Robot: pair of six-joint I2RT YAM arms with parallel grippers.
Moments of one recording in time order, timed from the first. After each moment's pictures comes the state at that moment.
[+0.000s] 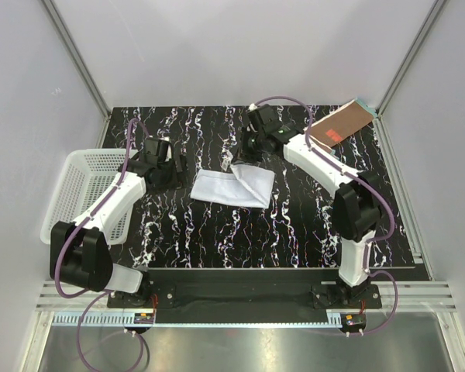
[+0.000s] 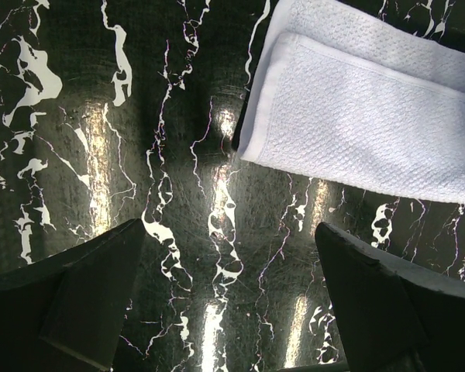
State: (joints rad) left arm -0.25 1.40 1.05 -0.64 0.02 -0.42; right arm 0.58 1.93 1.72 -0.61 -0.22 0.68
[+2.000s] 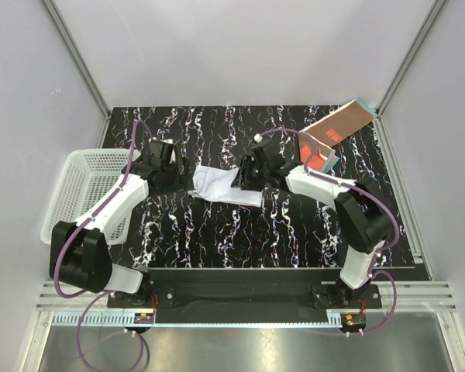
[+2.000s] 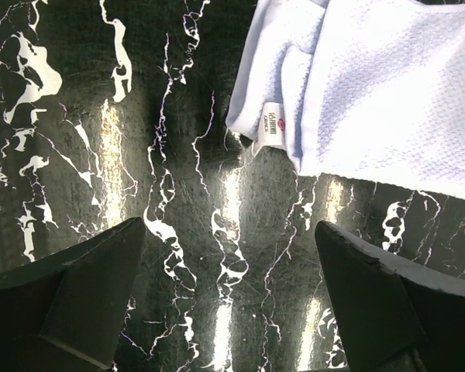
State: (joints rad) left arm -0.28 1.39 1.03 -0.63 -0.03 -0.42; right arm 0.64 1.80 1.22 -0.18 -0.17 0.75
